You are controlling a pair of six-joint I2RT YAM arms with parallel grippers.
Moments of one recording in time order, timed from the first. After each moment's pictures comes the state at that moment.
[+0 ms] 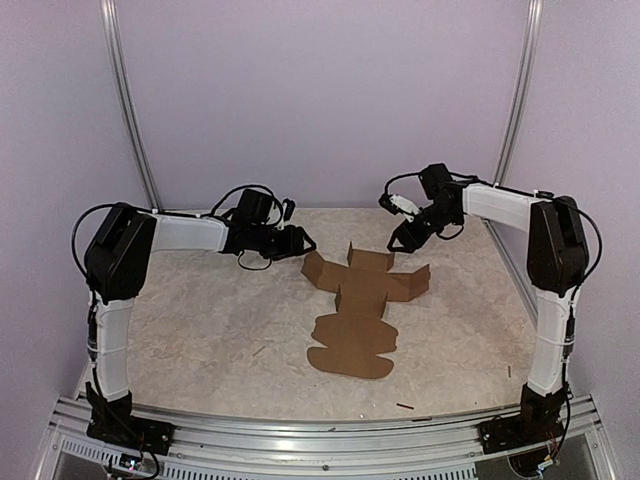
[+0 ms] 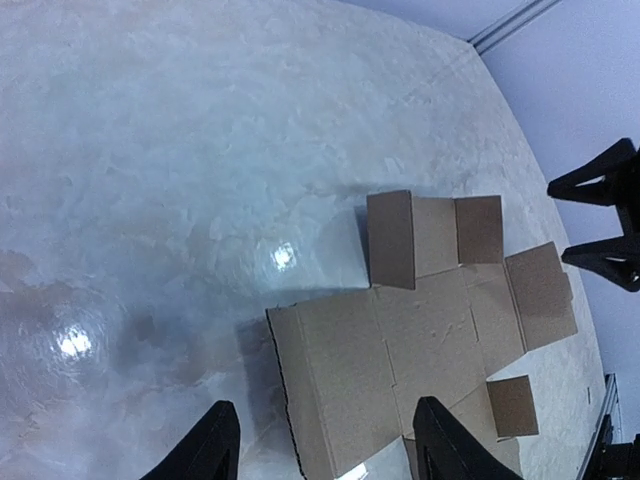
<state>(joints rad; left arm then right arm) -0.54 2.13 1.52 0.01 0.34 -0.46 0.33 2.08 1.71 -0.62 -0.36 -0.47</state>
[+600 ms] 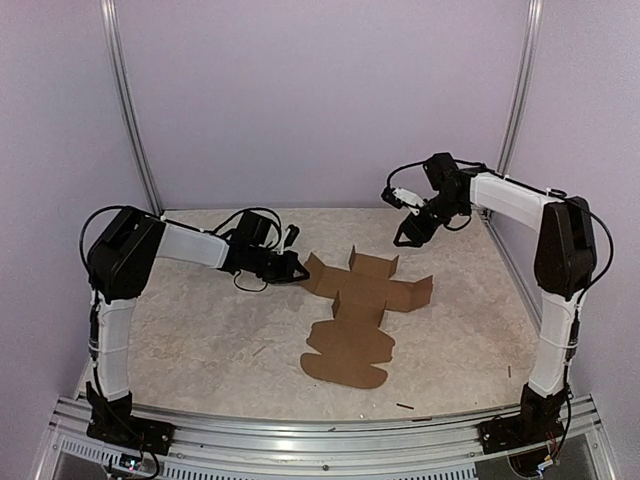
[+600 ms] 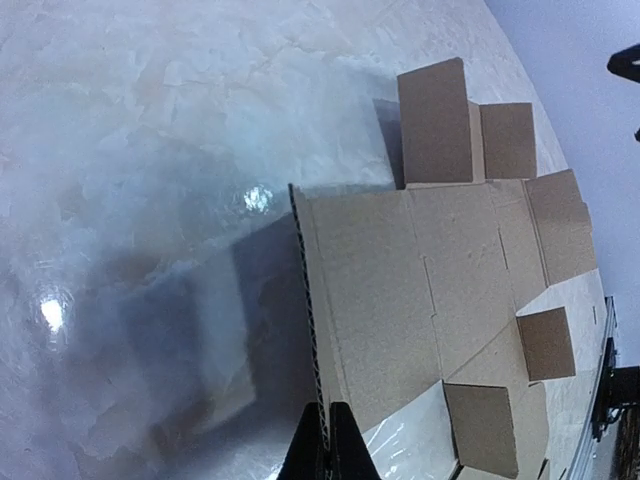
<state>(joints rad) -0.54 2.19 1.43 0.01 0.49 -0.40 0.33 2.00 1.73 -0.74 -0.34 -0.56</state>
